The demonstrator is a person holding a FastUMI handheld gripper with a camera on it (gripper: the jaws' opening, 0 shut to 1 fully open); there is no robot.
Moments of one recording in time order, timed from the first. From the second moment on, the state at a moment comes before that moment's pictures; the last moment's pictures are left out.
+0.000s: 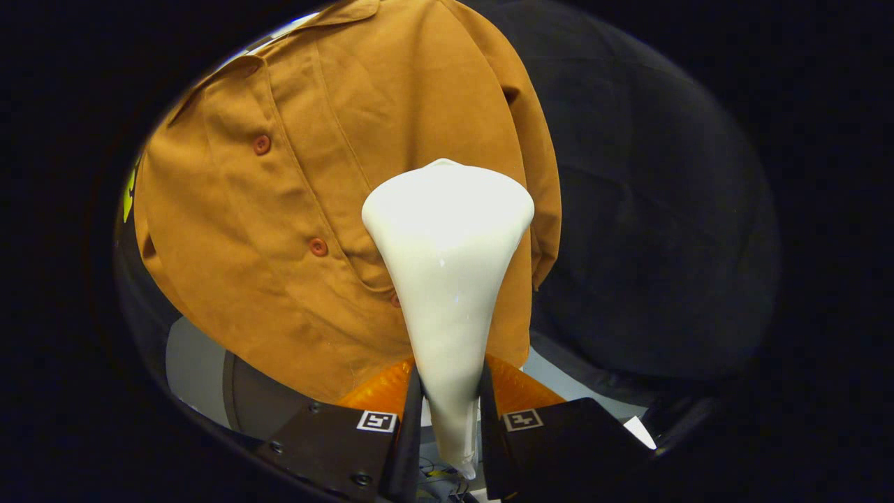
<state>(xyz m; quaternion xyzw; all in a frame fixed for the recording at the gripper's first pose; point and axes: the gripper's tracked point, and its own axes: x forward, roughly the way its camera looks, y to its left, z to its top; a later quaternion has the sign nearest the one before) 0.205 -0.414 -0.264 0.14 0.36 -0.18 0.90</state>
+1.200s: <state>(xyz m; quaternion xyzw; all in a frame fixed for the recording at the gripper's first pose) 0.162 -0.313 -0.126 0.10 0.30 -0.17 0.93</state>
